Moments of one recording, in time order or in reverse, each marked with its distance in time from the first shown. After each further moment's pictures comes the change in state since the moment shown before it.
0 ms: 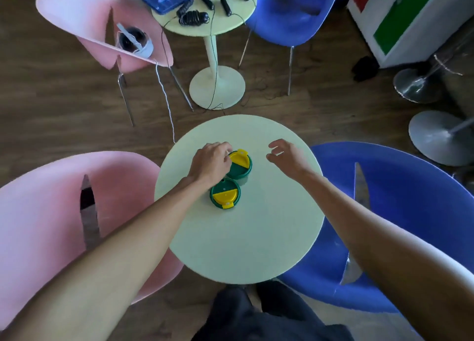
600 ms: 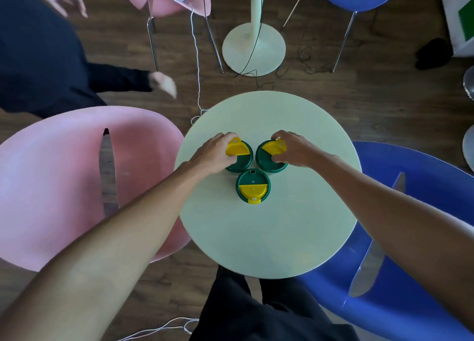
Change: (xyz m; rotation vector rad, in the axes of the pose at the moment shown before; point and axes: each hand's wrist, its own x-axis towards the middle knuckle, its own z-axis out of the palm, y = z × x) left_hand 0.007 -0.101 0.023 -0.139 -0.293 -0.261; right_hand 0.089 -0.018 0.074 -0.350 -0.460 -0.138
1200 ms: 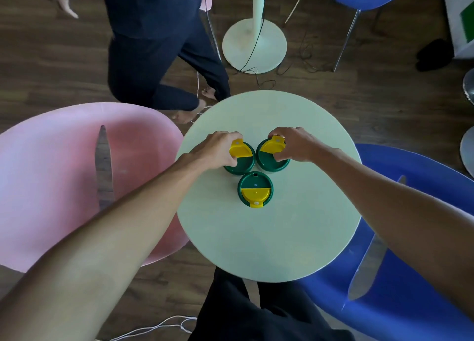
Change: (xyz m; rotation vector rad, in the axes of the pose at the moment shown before) left_hand 0.017 -0.002 -0.012 0.059 -0.049 0.082; right_hand 0.011 -0.014 -0.016 -0.088 -0.018 -0.071
